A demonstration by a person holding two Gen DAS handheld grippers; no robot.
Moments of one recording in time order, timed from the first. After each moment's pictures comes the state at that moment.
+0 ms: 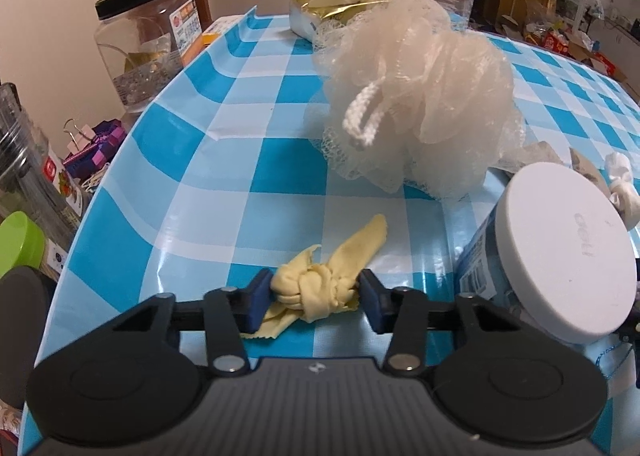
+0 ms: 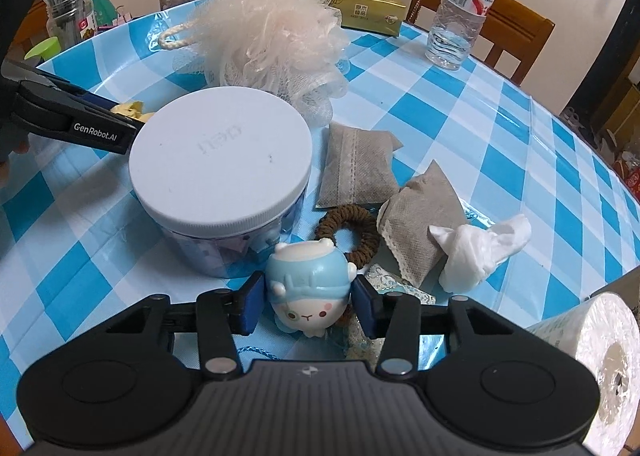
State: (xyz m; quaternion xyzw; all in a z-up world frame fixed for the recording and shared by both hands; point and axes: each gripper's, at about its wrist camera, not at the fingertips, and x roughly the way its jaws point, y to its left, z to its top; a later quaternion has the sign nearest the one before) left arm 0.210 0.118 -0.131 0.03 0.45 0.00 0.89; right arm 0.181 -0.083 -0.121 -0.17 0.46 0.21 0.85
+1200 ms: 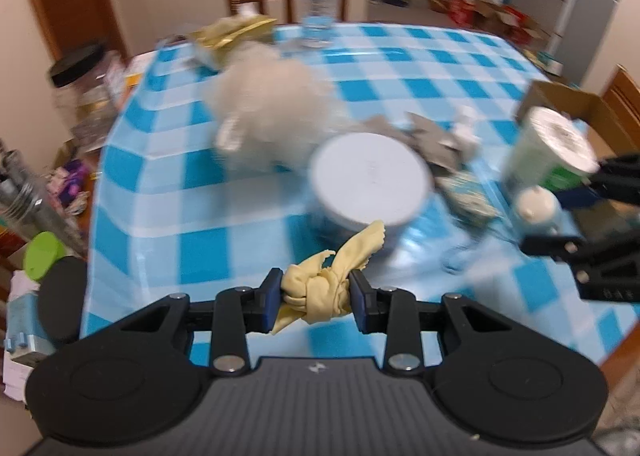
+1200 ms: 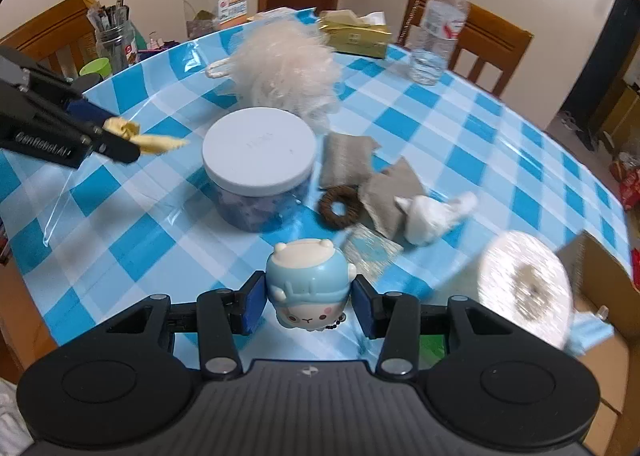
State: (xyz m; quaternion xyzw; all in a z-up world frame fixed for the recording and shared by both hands) left arm 0.125 0.081 -0.041 0.07 0.47 -0.13 0.87; right arm 0.106 -0.121 -0.051 -0.16 0.45 0.21 0.85
